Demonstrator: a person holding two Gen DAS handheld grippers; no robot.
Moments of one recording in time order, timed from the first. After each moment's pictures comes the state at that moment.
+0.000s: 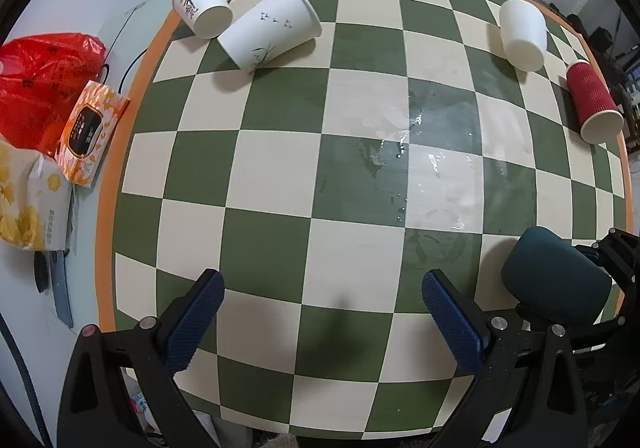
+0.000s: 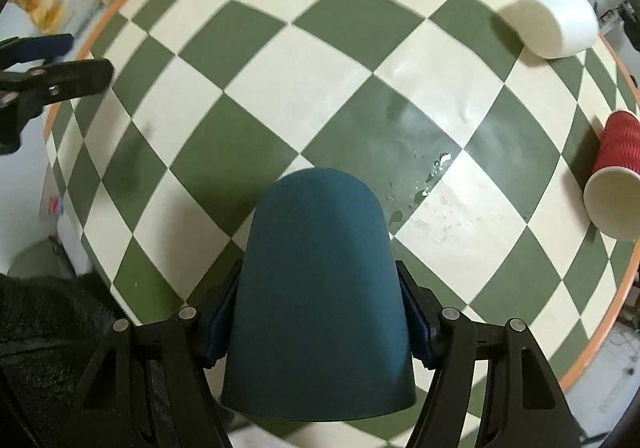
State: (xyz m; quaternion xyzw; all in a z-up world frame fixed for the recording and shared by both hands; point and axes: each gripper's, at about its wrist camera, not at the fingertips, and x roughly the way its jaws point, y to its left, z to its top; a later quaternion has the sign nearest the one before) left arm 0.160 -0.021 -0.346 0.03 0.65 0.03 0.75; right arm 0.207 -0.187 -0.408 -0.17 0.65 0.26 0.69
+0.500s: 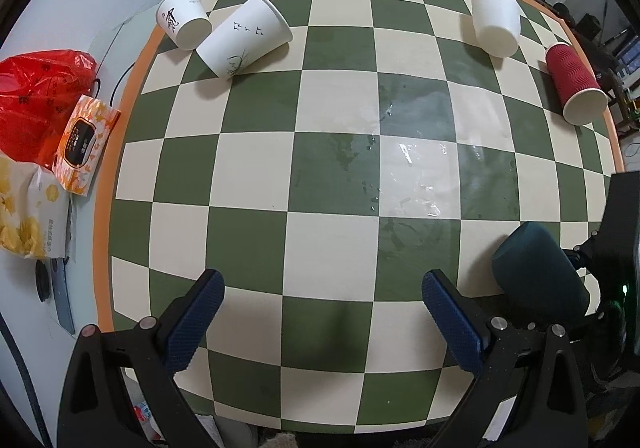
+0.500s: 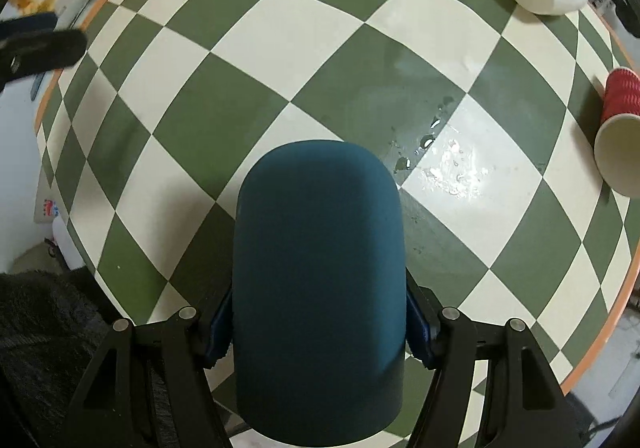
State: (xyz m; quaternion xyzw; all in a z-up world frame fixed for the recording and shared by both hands) left arm 0.151 -0.040 -0.340 0.04 0.65 0.02 0.76; right arm 0.181 -0.206 -0.432 -0.16 0.70 0.23 0.66
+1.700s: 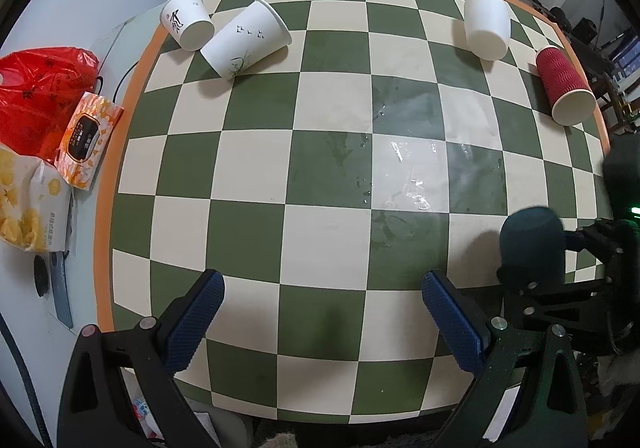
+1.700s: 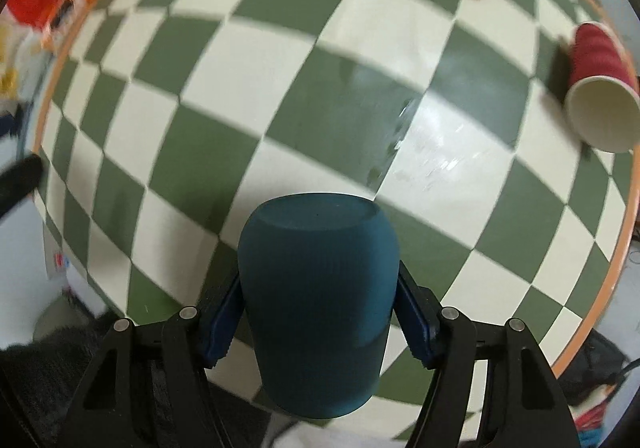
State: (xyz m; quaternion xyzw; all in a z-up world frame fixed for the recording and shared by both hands) left arm 0.141 -0.041 -0.328 0.03 0.65 0.01 0.76; right arm 0.178 -0.238 -0.410 -0.08 0.69 0.16 0.70
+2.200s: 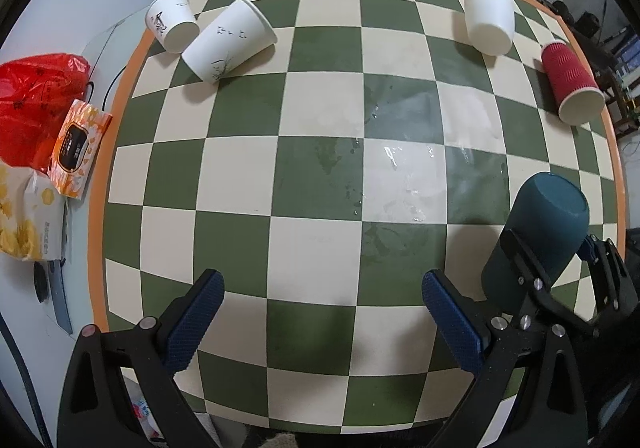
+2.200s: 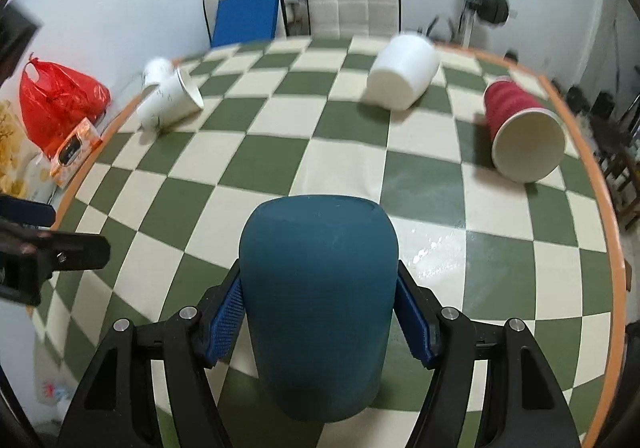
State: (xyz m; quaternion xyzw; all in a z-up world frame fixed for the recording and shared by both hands) left arm 0.158 -0.058 -0.342 0.05 0.66 0.01 0.75; right arm 0.147 -0.244 -0.375 0.00 0.45 0.09 0.89
